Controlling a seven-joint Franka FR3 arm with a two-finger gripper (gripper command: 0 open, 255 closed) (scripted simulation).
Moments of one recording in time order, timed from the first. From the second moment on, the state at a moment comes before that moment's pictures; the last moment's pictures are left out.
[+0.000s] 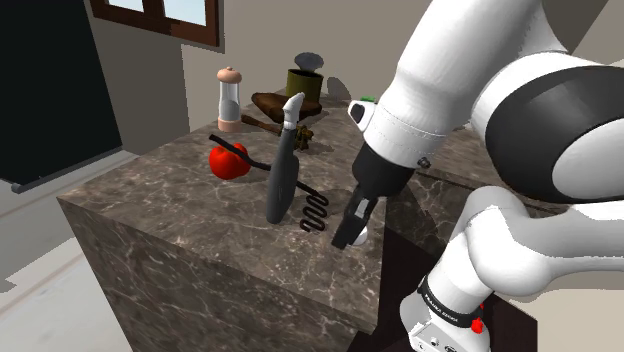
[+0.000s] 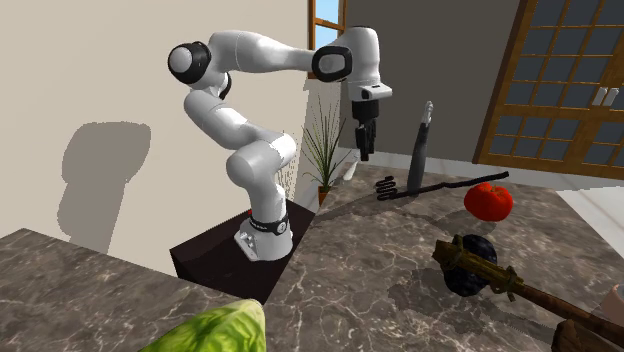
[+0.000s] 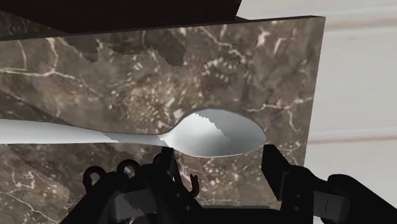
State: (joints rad) arm 0.26 -1.06 0.51 -2.69 0.38 1.83 0.18
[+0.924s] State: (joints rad) arm 0.22 -1.02 0.44 -2.50 0.31 1.67 0.18
